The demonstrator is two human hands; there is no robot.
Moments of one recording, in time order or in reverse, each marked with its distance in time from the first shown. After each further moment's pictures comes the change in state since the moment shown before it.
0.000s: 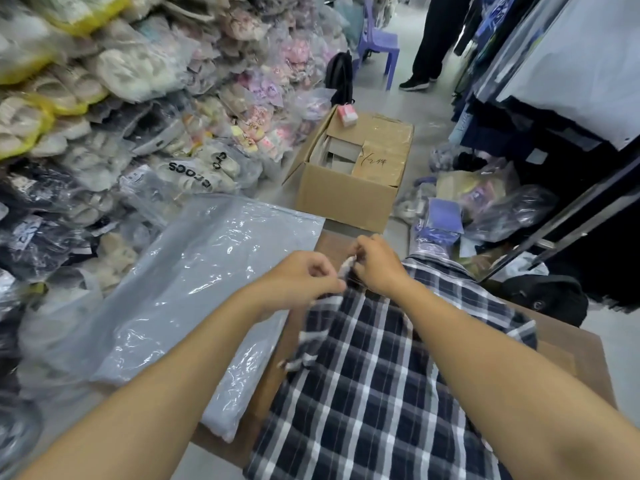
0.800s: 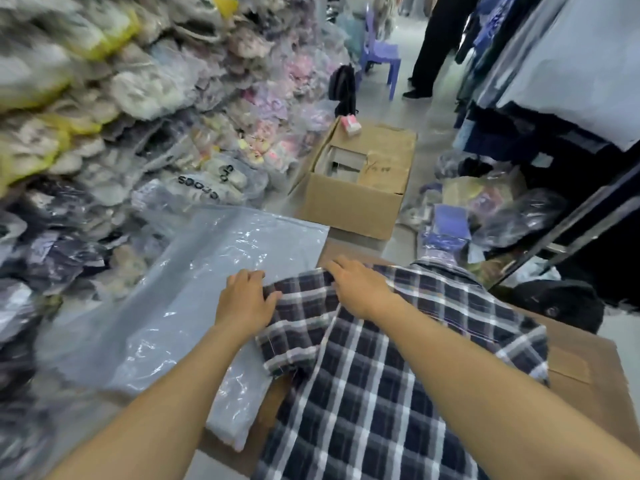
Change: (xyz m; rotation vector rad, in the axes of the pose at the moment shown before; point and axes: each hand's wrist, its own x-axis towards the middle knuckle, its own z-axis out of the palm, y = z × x) left_hand 0.022 -0.107 -0.028 0.688 0.463 -0.175; right_hand -0.014 -0.034 0.023 -0.455 -0.204 -0.253
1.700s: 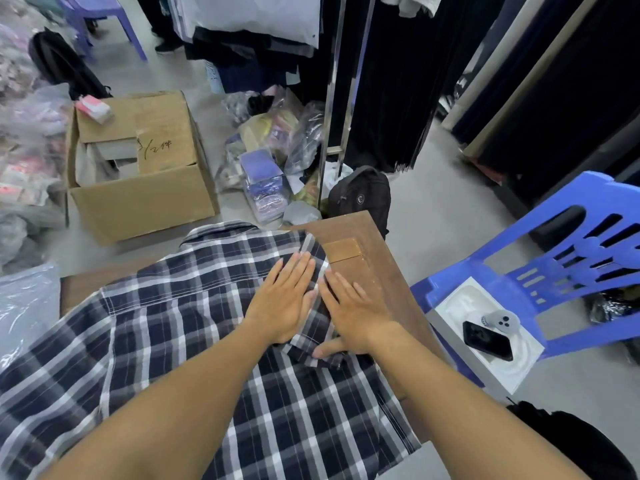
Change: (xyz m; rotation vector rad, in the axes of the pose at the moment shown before) left_hand -0.076 0.281 0.209 0.396 -0.226 1.247; right_hand -0.295 0.144 0.075 0.250 -0.238 0.644
